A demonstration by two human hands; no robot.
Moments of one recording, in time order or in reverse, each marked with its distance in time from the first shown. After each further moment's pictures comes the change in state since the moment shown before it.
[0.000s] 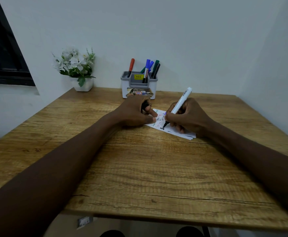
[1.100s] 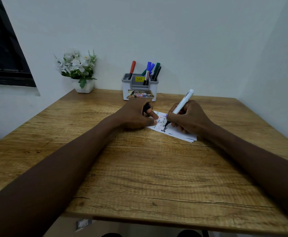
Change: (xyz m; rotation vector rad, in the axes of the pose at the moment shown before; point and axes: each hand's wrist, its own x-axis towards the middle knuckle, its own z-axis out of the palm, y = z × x) left_hand -0.002 0.002 0.001 -0.028 -0.004 0.021; right_hand 0.006 0.001 0.002 -0.095 0.118 0.084
